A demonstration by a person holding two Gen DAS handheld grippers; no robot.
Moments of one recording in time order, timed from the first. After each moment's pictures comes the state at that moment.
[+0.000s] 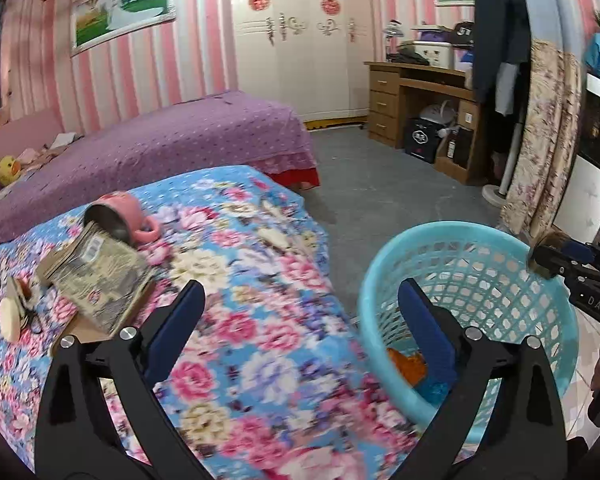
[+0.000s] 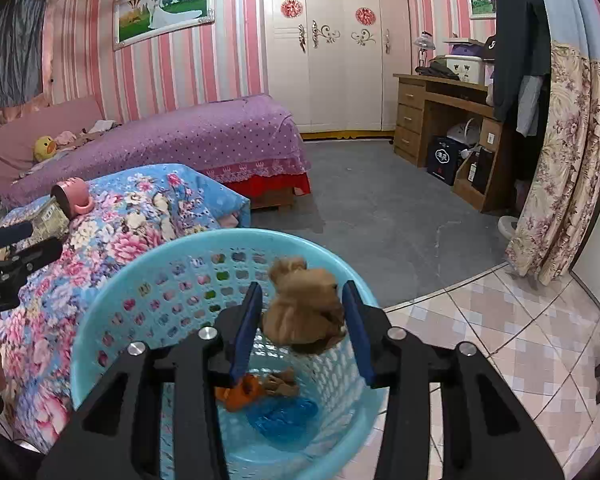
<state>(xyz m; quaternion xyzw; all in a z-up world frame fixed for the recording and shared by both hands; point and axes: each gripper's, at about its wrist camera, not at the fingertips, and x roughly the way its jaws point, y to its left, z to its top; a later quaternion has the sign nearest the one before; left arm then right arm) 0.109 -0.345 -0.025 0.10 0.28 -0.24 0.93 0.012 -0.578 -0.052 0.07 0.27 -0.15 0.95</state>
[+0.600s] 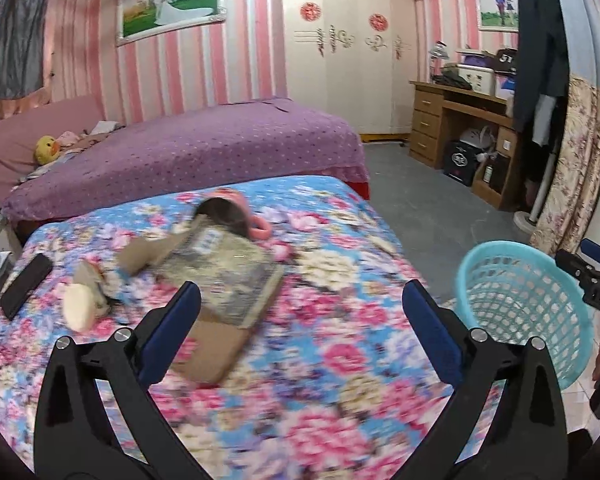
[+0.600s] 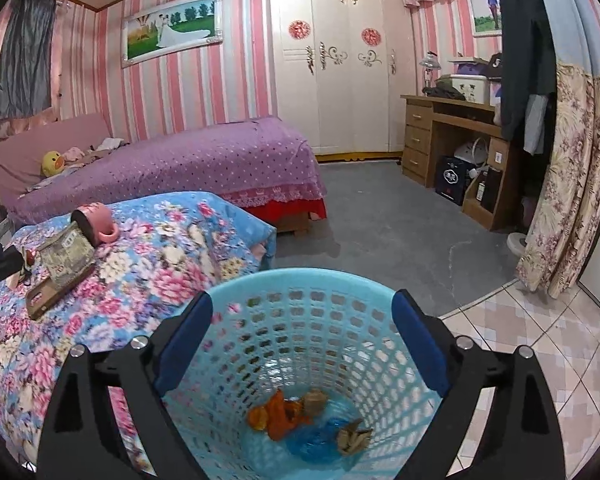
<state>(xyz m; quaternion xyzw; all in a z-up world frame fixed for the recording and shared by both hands) 0.119 -0.225 0.006 0.07 0.26 -0.17 0.95 0.034 -0.522 -0.026 0.07 0.23 -0.15 0.96</state>
